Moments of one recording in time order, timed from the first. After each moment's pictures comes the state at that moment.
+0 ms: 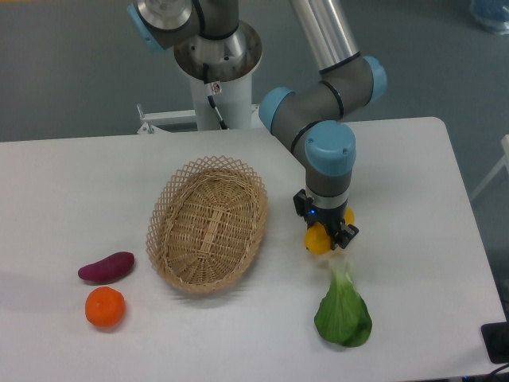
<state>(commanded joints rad) 2.56 -1.98 -1.85 -0.78 1.60 1.40</state>
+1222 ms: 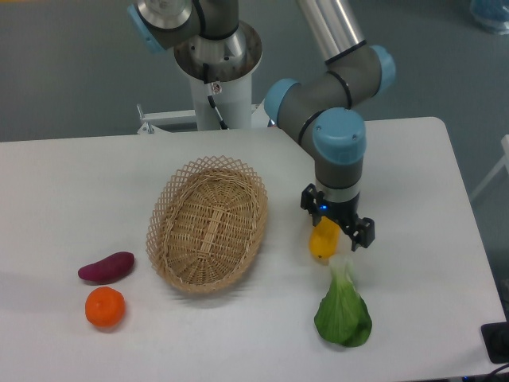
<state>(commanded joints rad) 2.60 -1.95 -1.69 -0.92 1.60 1.33</state>
